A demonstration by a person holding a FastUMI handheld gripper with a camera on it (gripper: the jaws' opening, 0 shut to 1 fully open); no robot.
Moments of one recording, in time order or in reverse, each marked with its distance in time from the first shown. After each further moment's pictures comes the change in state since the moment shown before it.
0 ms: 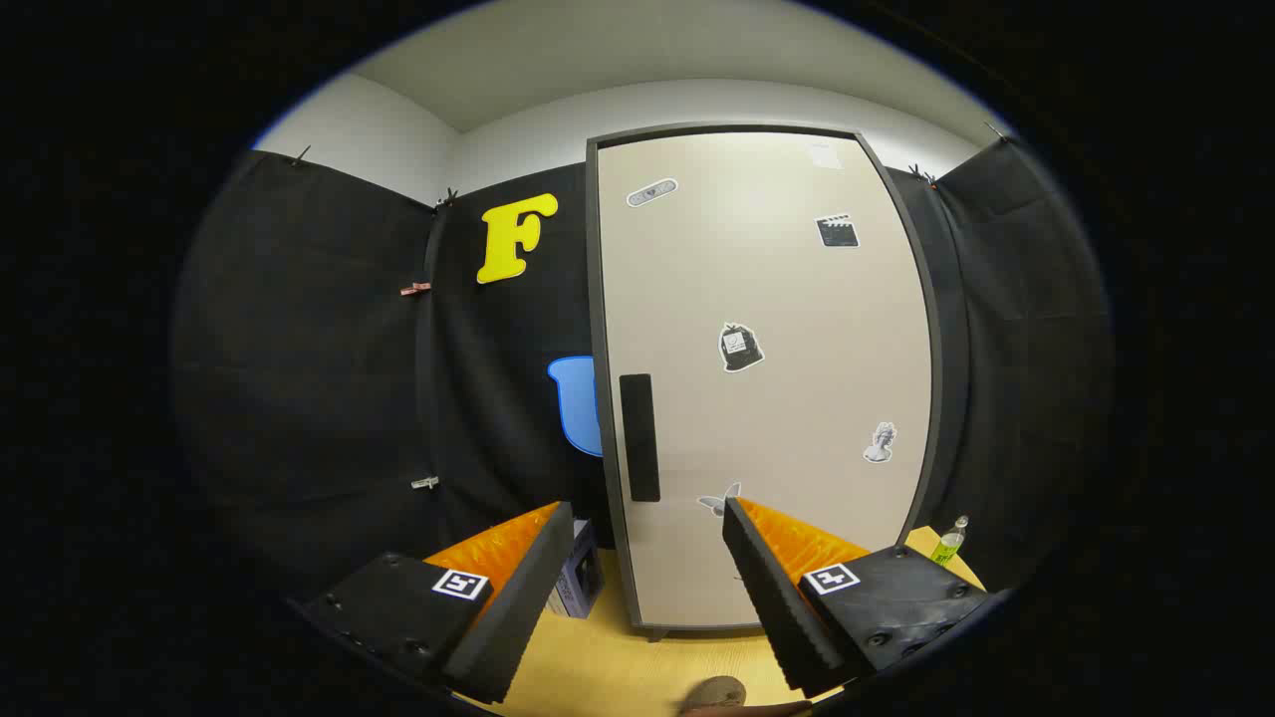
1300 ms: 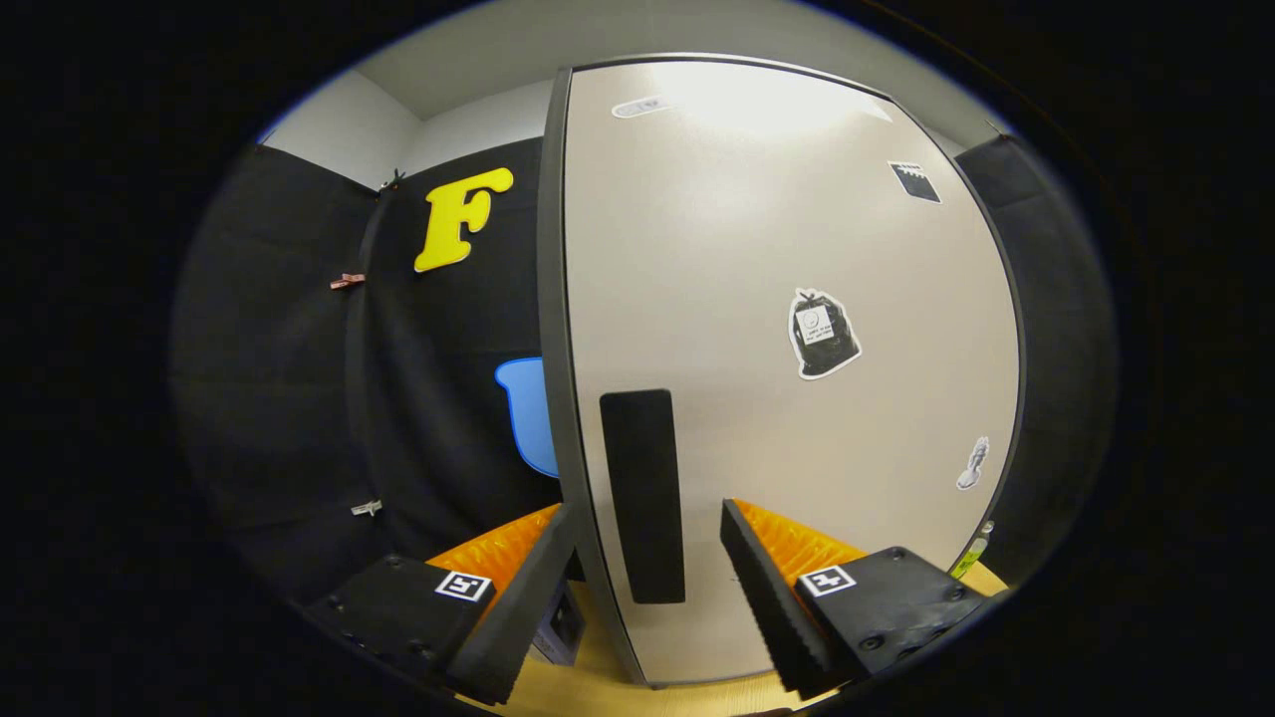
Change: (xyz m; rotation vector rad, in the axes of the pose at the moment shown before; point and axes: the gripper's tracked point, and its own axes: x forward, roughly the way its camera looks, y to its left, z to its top) arm 0.171 0.005 -0.011 0.019 0.008 -0.138
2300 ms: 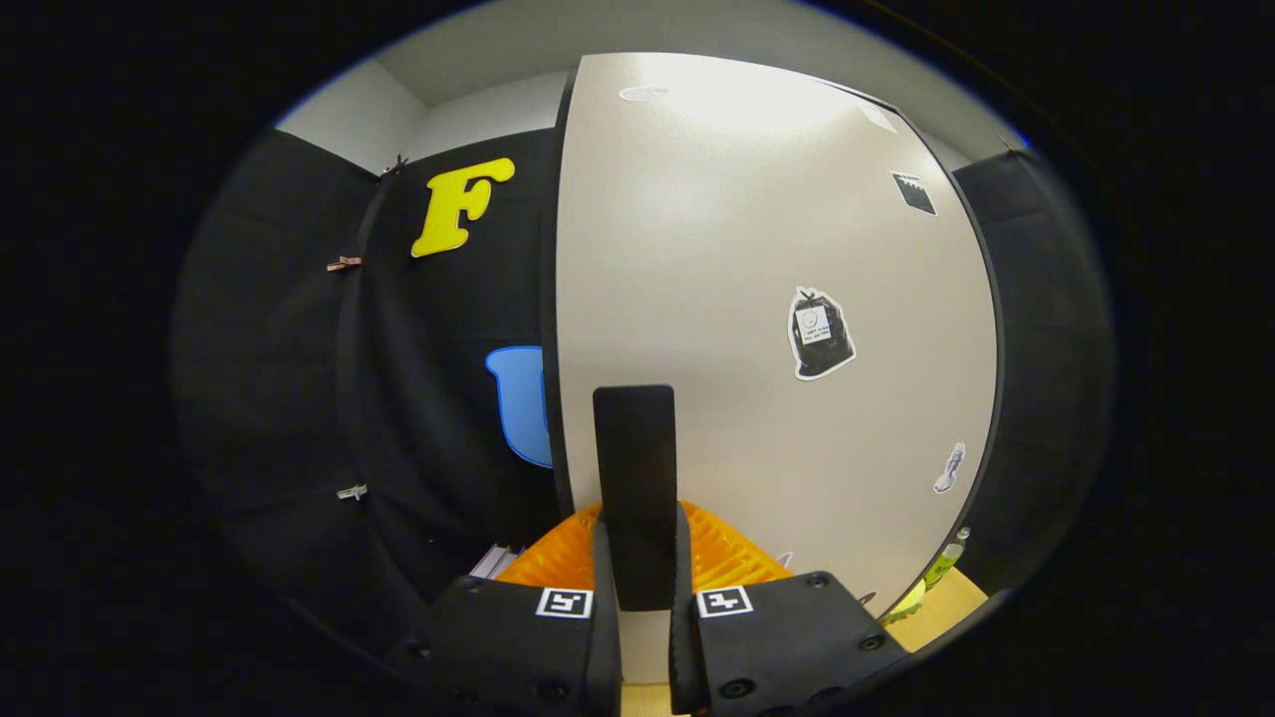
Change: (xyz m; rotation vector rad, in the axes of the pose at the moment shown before) arm -0.023 0.000 0.003 -0.037 0.016 -0.002
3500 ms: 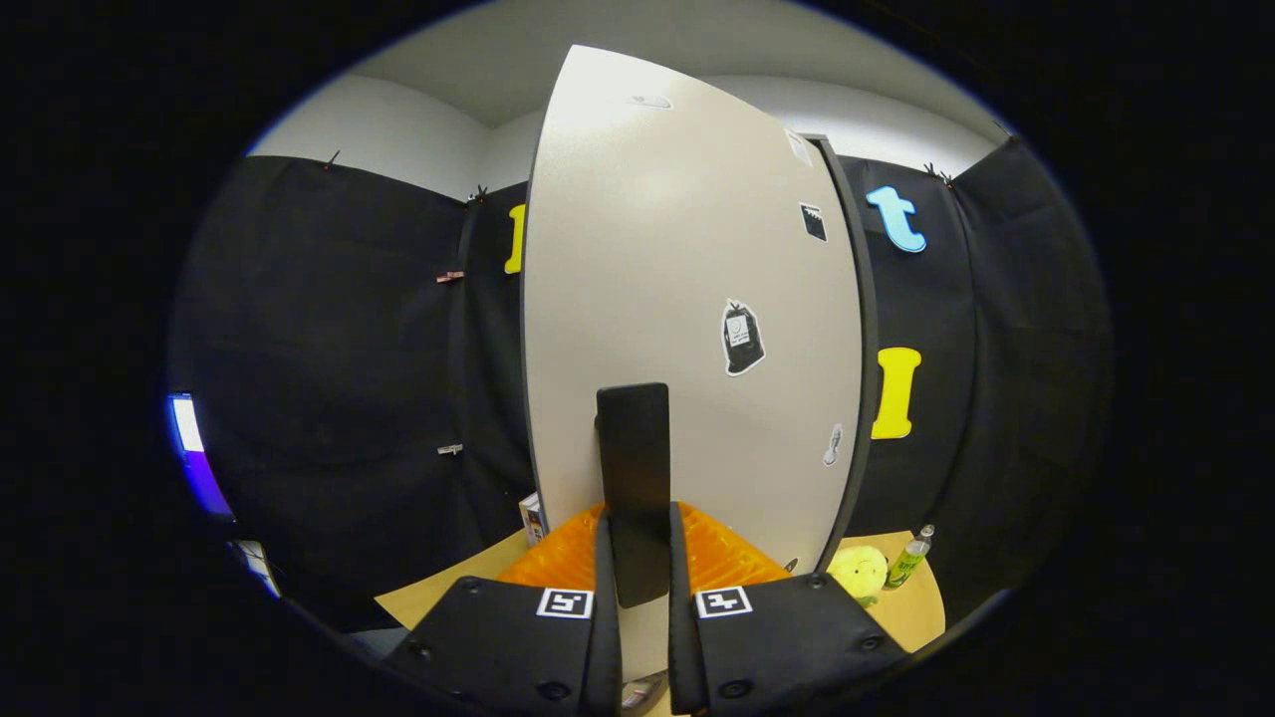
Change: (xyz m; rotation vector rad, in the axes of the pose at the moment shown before) arm -0.137 -0.073 0.018 -0.018 0.018 0.273
